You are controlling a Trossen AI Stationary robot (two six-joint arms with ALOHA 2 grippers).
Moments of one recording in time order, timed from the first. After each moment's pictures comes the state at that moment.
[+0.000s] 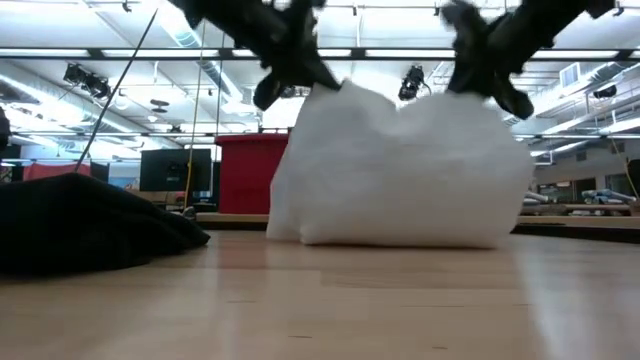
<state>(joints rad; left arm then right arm) 0.13 1.51 1.11 -0.12 -0.12 -0.51 -0.01 1.07 0.75 -0.43 0.36 1.00</state>
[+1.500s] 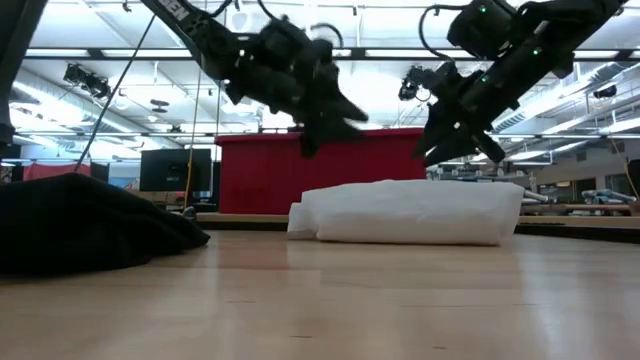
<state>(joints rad) 0.34 1.76 1.11 0.16 0.49 -0.26 -0.18 1.23 0.60 -0.07 0.28 0.80</state>
